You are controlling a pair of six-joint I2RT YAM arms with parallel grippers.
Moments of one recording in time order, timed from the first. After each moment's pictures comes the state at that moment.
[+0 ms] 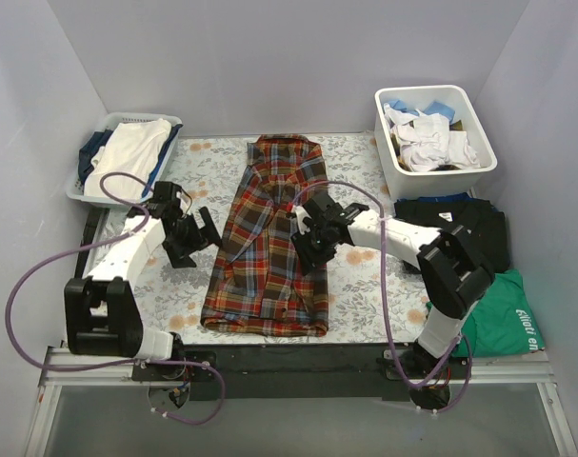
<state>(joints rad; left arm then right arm) -0.06 1.42 1.00 -0.81 0.23 -0.53 0.76 1.75 1.16 -0.58 -0.32 0.14</state>
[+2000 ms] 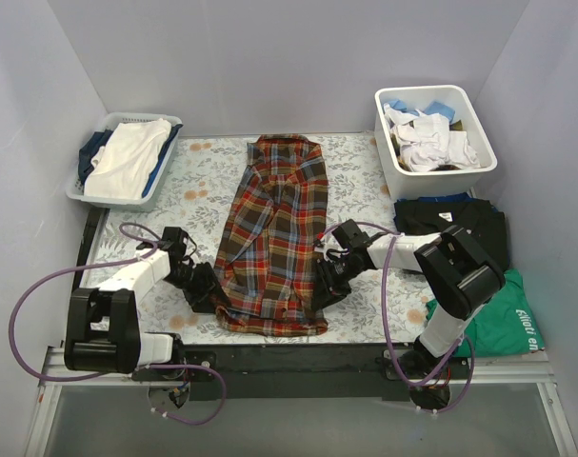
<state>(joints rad) -0.07 1.30 0.60 -0.84 0.51 -0.61 0.64 1.70 0.76 -0.31 -0.80 0.46</state>
